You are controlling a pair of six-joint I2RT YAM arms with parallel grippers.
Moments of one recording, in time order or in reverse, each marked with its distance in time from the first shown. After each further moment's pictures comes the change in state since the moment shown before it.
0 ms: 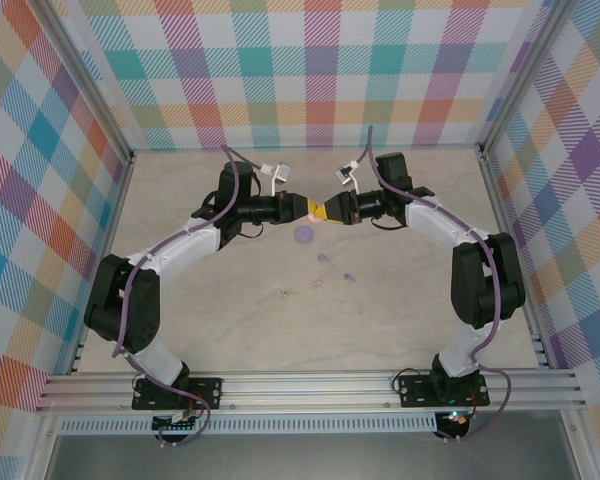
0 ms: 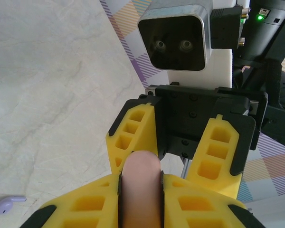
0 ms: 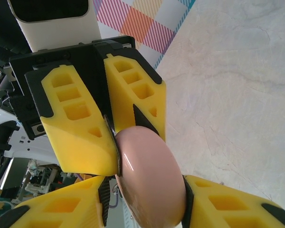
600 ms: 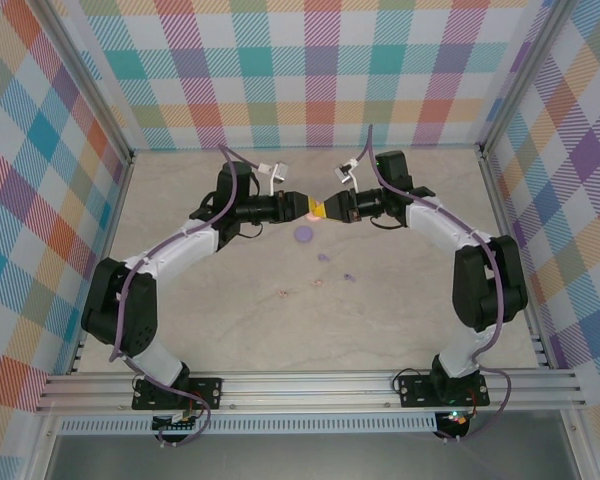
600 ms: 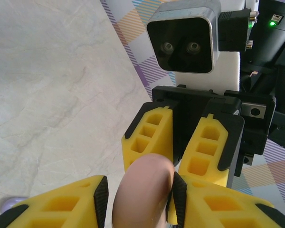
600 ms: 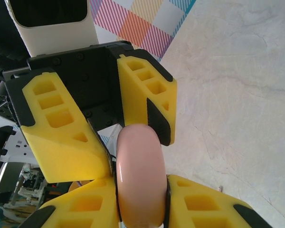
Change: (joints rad) left arm -0.003 -0.032 -0.013 -0.007 -0.037 0.000; right arm 0.006 -0.027 0.000 0.007 0.039 0.019
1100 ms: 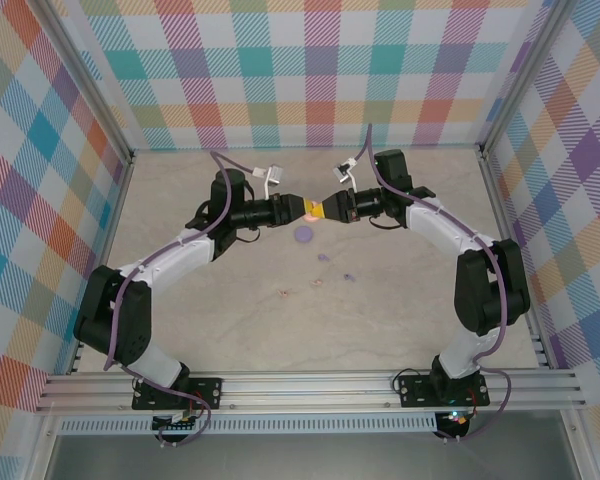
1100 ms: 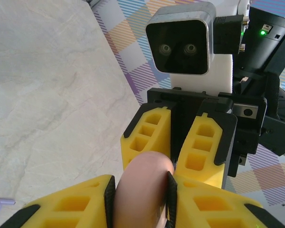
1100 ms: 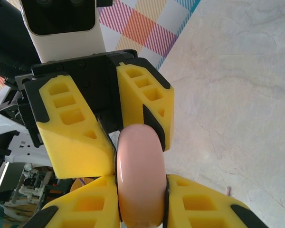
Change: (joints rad) left arm 0.000 -0.053 -0.101 0.143 -0.001 -0.104; right arm 0.011 -0.022 0.000 0.000 0.006 0.026
